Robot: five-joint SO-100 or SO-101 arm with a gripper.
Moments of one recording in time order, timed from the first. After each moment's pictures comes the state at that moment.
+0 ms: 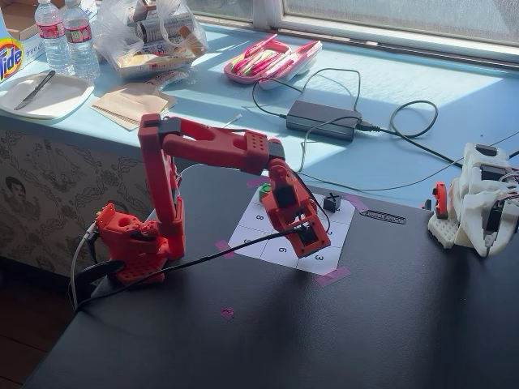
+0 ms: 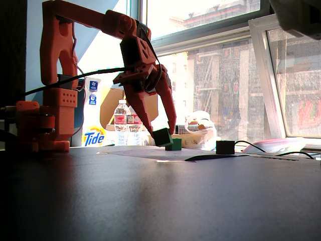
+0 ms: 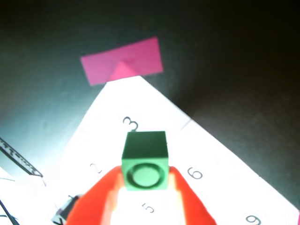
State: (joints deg) arm -19.9 99.7 108.0 48.5 -8.1
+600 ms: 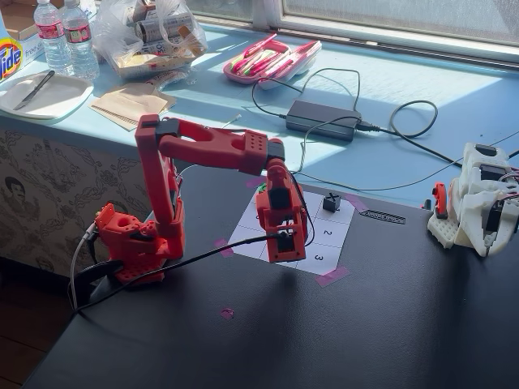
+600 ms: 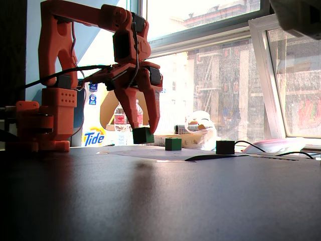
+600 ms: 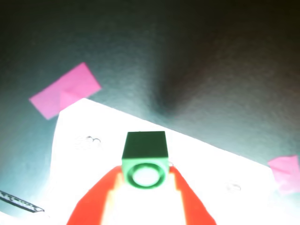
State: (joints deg) arm -18.4 100.1 105.1 60.6 6.9
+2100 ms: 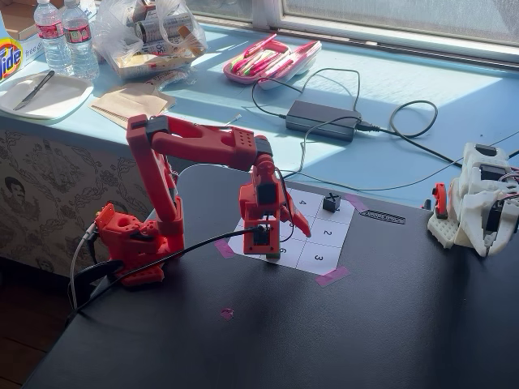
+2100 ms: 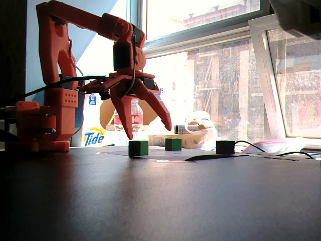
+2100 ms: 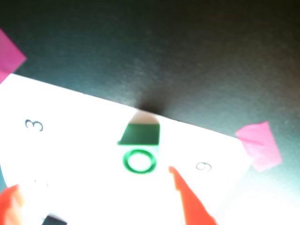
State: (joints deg) arm -24.9 109.2 116.4 60.6 16.7
